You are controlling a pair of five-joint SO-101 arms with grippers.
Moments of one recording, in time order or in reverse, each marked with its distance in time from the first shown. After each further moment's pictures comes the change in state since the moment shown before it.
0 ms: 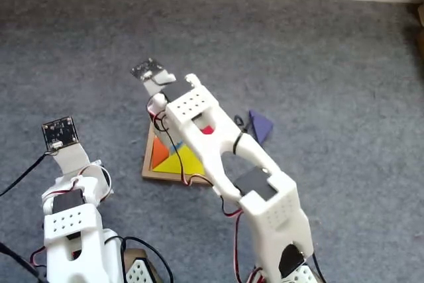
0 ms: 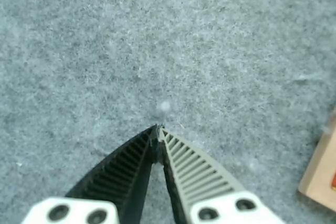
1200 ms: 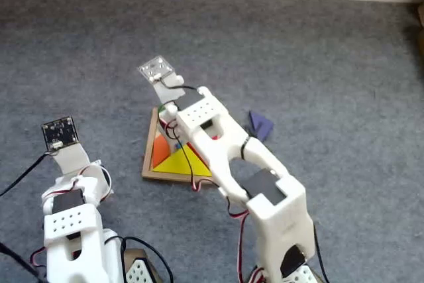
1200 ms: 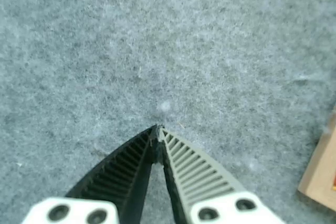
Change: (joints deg) left arm 0.0 0.0 0.0 0.0 0.0; right arm 1.7 0.6 14.3 -20.9 0.0
